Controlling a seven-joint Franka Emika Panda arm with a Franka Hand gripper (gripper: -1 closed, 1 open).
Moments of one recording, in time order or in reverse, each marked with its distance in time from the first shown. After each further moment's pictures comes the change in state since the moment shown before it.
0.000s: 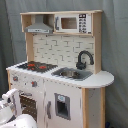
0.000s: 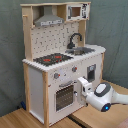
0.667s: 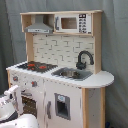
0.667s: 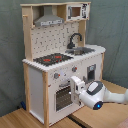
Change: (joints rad) arm -0.148 -0.006 -0.007 0.142 -0.017 0.006 0.012
